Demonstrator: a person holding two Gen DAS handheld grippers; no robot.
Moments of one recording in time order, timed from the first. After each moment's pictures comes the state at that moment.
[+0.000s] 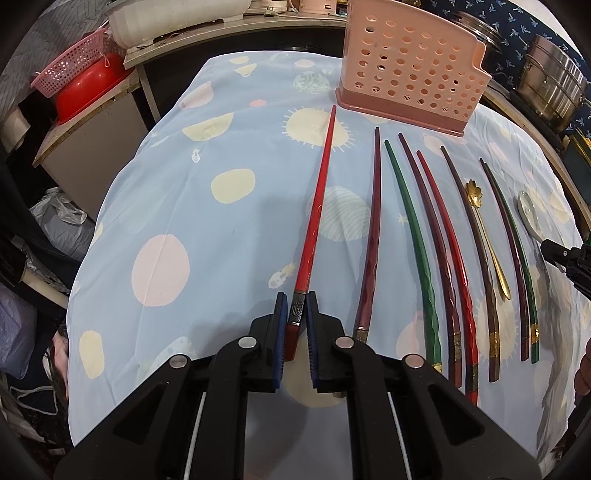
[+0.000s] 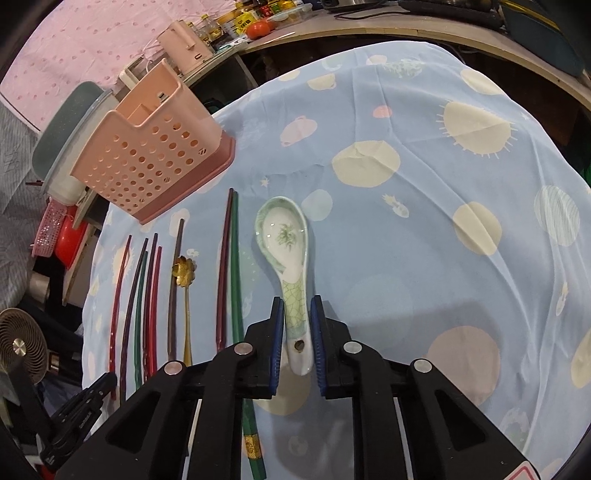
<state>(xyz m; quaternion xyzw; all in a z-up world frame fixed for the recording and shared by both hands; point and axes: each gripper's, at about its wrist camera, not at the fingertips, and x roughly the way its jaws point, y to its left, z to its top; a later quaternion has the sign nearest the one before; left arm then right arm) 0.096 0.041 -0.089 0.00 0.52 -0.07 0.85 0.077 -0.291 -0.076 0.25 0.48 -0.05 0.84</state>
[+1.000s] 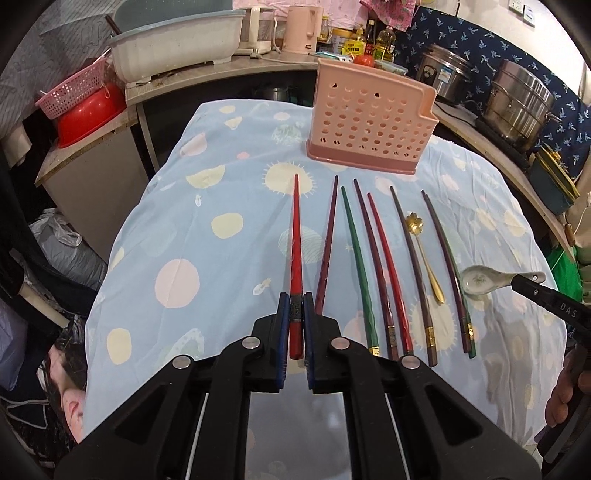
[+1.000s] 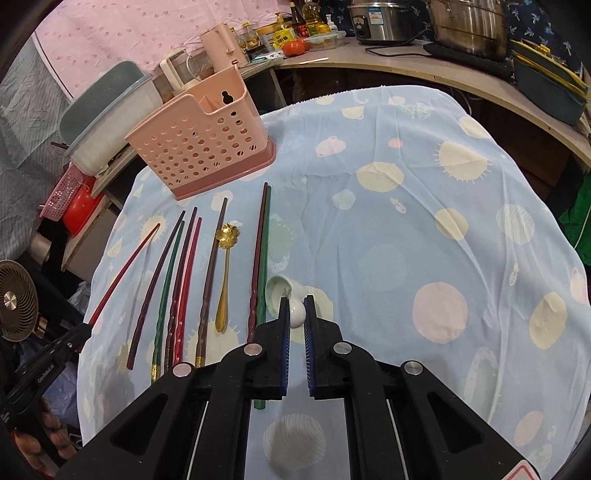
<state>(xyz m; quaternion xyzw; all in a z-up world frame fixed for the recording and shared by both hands) 0.054 0.042 -0.026 -0.01 0.46 -0.11 0.88 0.021 -0.253 -0.032 0.17 0.45 -0.04 0.88</state>
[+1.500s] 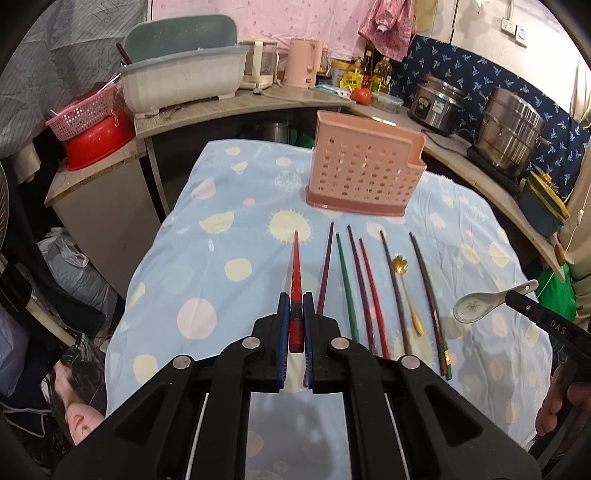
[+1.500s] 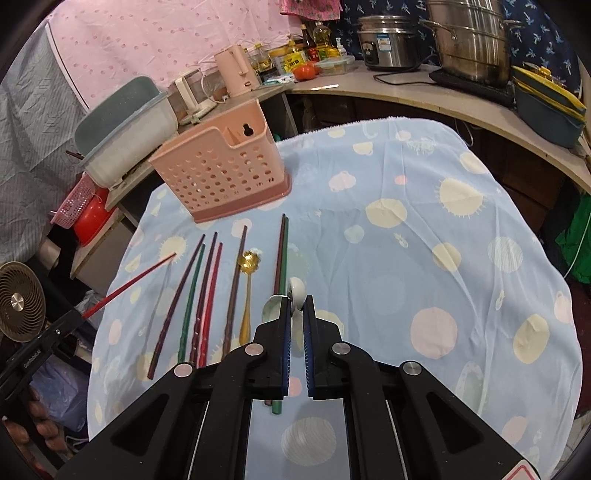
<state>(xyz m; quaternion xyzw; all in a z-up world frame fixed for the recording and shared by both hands) 0.053 0.052 0.024 -0.03 0.40 -0.11 0.91 0.014 -0.247 0.005 0.16 0.41 -0.04 0.90</state>
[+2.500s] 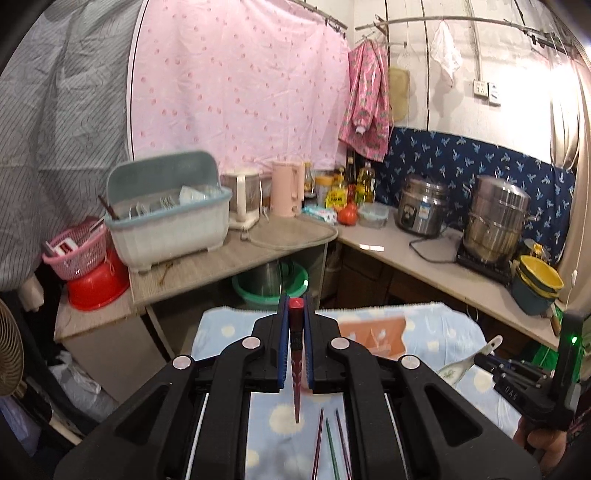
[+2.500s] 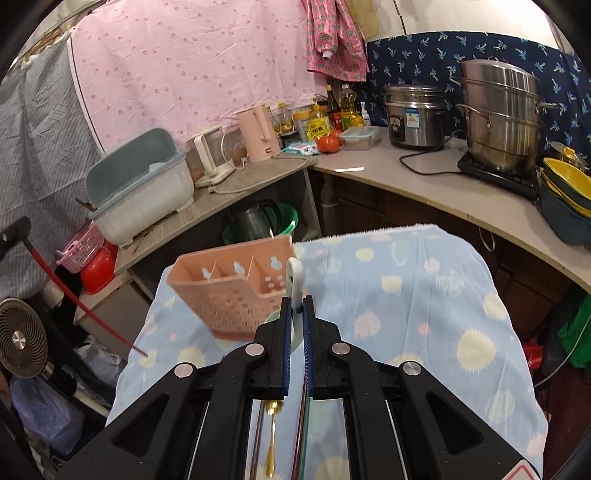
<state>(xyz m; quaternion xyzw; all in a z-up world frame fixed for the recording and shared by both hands) 0.151 0.026 0.204 0.00 0.22 -0.12 0.97 0.122 -0.257 0.102 0.13 0.32 -0.03 0.94</state>
